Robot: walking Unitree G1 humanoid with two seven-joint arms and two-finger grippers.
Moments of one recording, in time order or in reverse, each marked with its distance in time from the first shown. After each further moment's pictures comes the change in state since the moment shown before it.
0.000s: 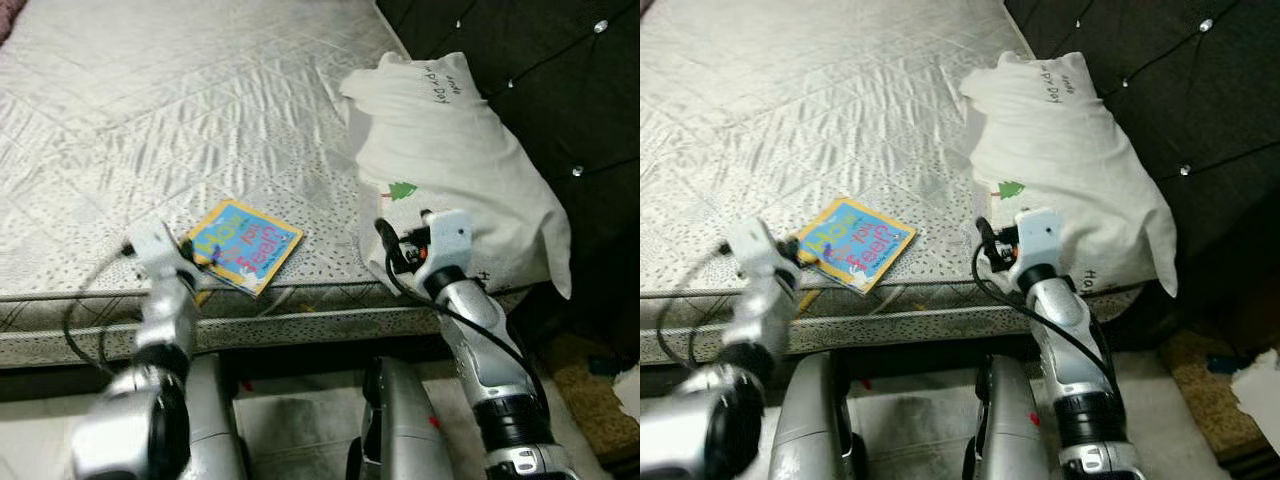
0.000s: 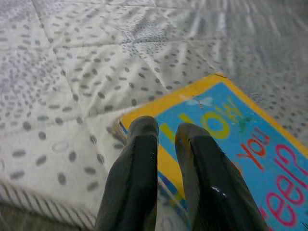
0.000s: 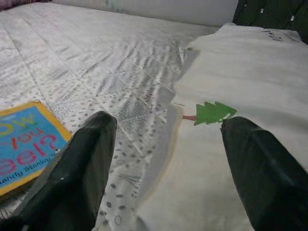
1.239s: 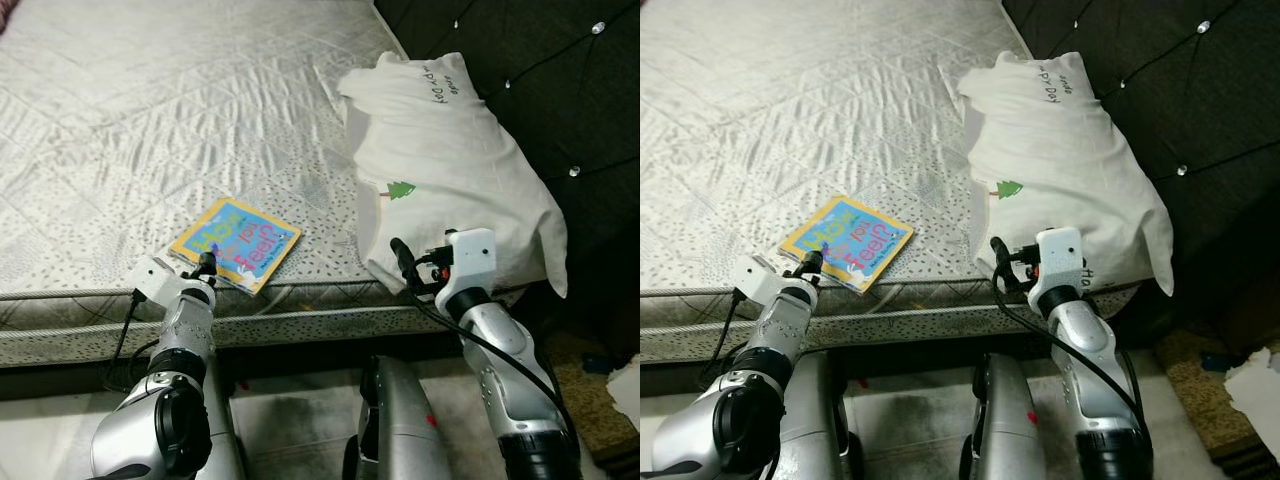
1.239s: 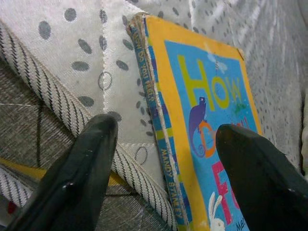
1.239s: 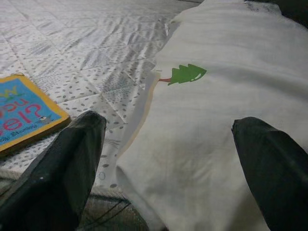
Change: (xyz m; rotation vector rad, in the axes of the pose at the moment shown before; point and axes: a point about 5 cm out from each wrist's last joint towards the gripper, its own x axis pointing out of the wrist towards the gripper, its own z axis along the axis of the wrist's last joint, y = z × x) left arm -0.002 -0.002 -0.026 -0.554 0.146 0.071; right arm -0.035 -0.014 -0.008 0.007 0.077 -0.038
